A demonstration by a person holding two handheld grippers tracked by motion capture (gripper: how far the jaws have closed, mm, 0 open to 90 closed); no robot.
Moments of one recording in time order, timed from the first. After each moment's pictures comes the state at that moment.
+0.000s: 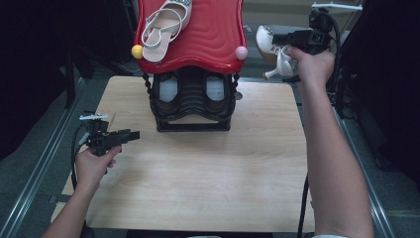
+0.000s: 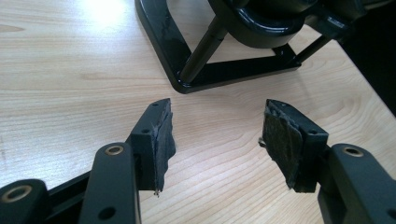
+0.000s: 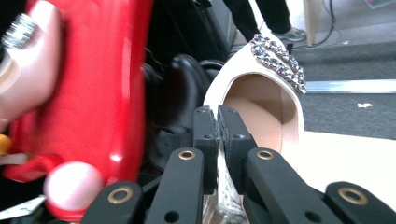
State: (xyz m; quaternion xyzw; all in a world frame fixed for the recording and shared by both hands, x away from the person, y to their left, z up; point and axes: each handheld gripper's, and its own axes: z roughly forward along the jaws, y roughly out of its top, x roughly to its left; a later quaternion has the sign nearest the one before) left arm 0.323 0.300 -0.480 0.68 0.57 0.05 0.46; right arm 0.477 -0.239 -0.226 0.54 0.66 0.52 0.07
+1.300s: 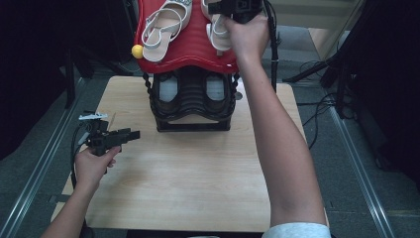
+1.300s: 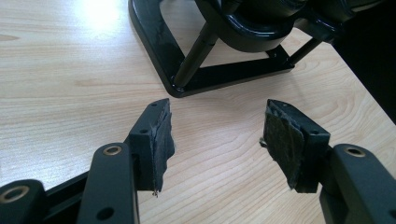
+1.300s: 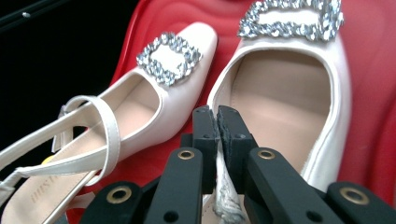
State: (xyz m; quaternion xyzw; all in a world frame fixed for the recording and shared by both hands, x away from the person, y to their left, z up) left arm 0.322 0.299 -0.477 0.68 0.56 0.05 0.47; right arm 0.480 -0.074 -0.174 0.42 0.73 0.52 0.13
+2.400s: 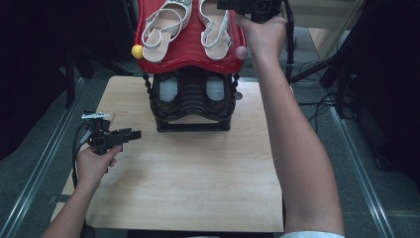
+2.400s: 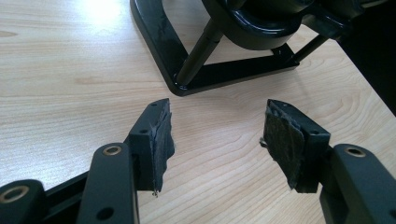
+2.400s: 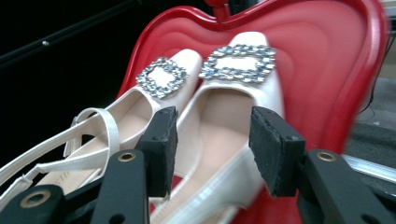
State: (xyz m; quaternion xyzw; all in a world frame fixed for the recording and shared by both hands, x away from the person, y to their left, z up) left arm 0.326 0.297 -0.479 0.68 0.56 0.05 0.46; right arm 0.470 -0.113 -0.168 0.42 0.70 0.56 0.13
